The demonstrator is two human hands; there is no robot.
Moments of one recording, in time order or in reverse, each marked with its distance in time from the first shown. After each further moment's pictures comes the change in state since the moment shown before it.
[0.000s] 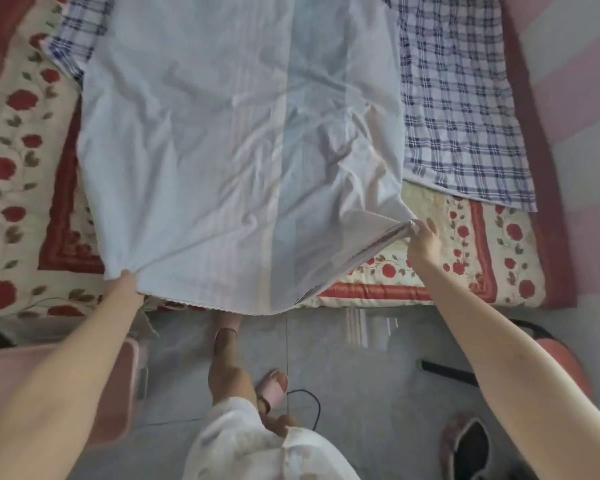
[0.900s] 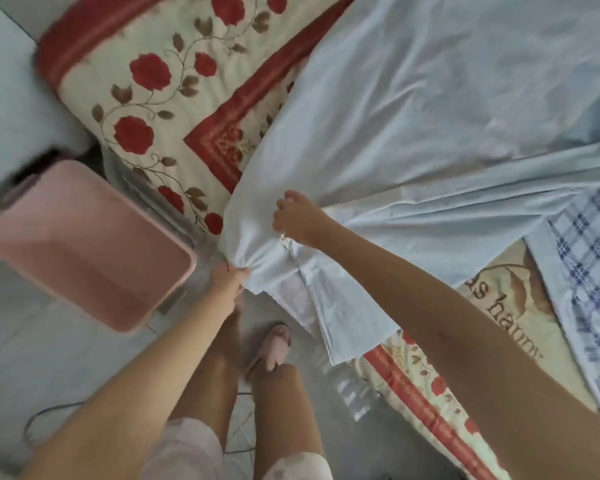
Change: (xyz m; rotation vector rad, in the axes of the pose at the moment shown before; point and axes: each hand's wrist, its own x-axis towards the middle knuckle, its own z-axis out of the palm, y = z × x) left_hand 0.124 -0.069 -0.048 -0.039 -0.193 -0.166; right_hand -0.165 -0.329 0.425 -1.160 -0.397 -2.350
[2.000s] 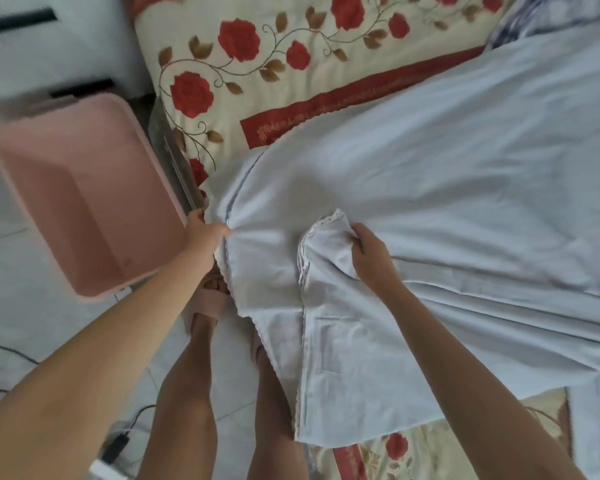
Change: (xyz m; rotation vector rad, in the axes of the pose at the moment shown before) left_hand 0.076 0.058 -0.021 -0.279 0.323 0.159; right_hand 0.007 0.045 0.073 1.151 0.141 0.670
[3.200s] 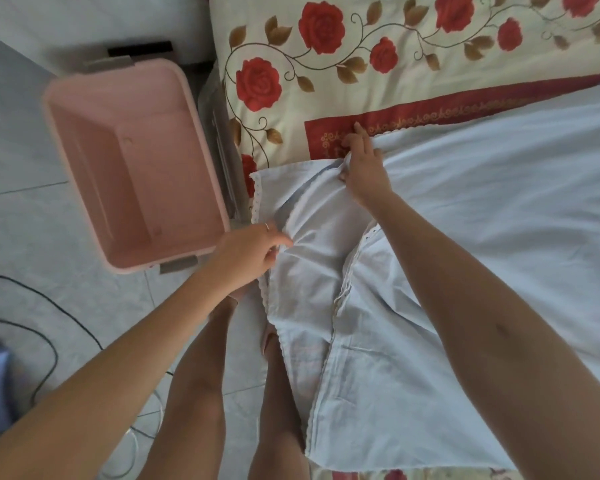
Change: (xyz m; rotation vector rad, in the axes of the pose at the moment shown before) left_hand 0.005 -0.003 -0.028 1.066 -0.269 0.952; right_hand 0.192 -0.094 0.059 -0.420 -0.107 -0.316
